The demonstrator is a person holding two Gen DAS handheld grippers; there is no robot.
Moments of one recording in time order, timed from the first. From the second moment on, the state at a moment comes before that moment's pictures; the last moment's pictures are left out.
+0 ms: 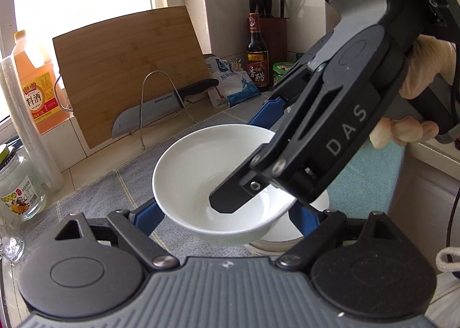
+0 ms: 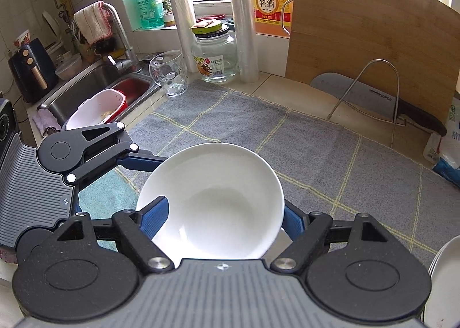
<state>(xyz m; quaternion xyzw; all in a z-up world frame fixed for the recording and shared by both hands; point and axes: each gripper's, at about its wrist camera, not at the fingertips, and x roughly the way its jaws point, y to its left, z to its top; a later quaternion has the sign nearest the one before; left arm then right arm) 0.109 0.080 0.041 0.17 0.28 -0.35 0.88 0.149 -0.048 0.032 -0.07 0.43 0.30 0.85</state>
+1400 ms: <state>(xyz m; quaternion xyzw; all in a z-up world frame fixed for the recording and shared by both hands) 0.125 0.043 0.015 0.14 0.35 -0.40 0.84 0.142 -0.091 -0.006 -0.05 0.47 0.26 0.84</state>
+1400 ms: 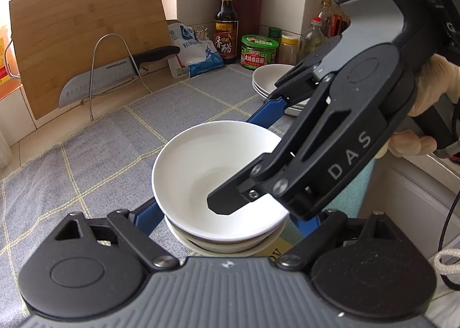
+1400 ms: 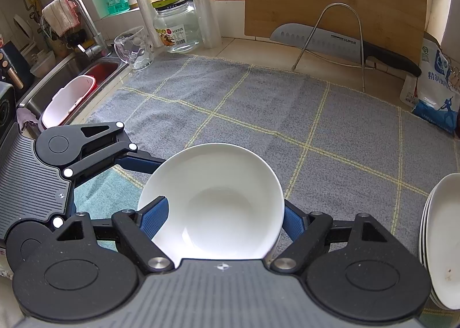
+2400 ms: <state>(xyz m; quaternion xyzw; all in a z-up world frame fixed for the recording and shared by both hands) 0.125 0.063 0.018 0.16 0.35 -0.41 0.83 0.139 -0.103 0.002 -0.04 0.44 0.24 0.87</state>
